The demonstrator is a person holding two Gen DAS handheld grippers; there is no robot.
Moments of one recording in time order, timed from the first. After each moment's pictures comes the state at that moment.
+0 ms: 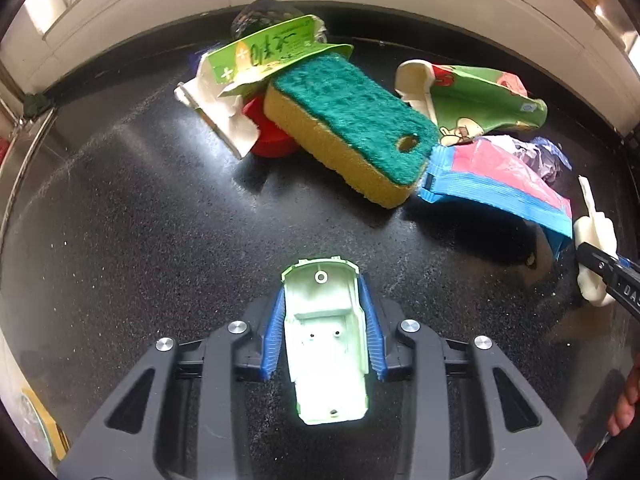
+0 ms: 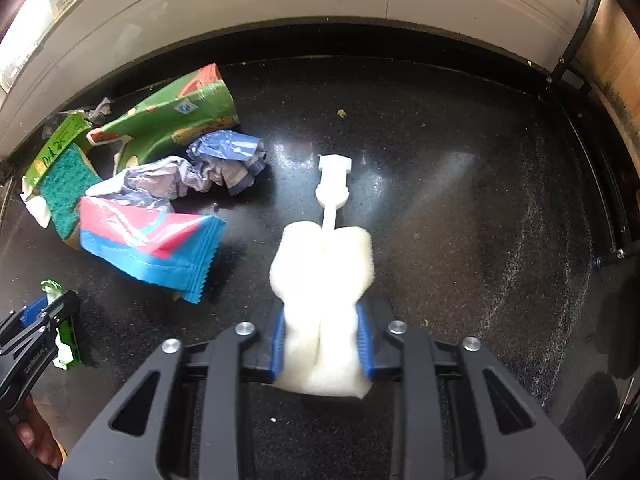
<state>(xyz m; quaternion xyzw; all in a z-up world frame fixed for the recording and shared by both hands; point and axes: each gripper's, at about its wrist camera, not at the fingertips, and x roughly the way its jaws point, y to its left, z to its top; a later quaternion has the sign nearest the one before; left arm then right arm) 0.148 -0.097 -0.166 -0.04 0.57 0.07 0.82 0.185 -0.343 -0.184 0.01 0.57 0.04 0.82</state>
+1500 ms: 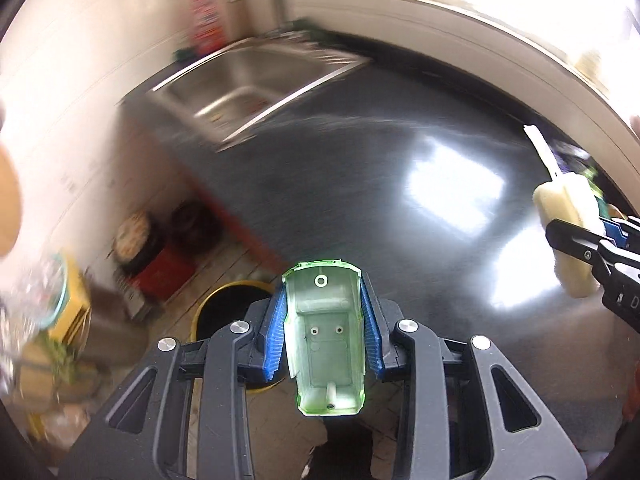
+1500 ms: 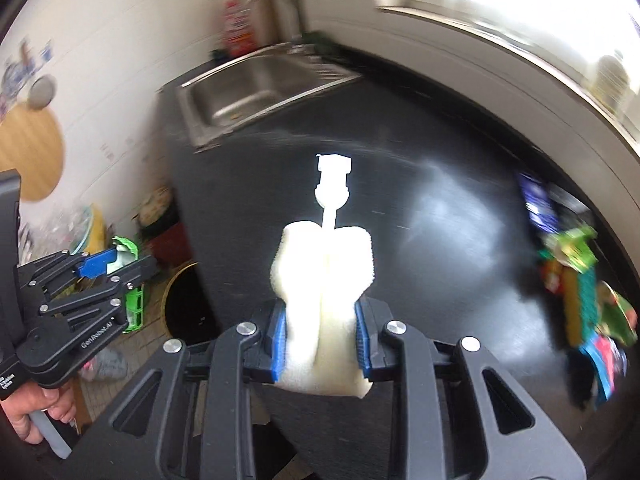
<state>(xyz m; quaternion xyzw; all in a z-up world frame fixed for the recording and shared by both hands) -0.149 0.207 -0.071 -0.15 0.47 0.33 0.80 -0.022 0.079 -0.062 -0.18 0.44 0.47 0.74</state>
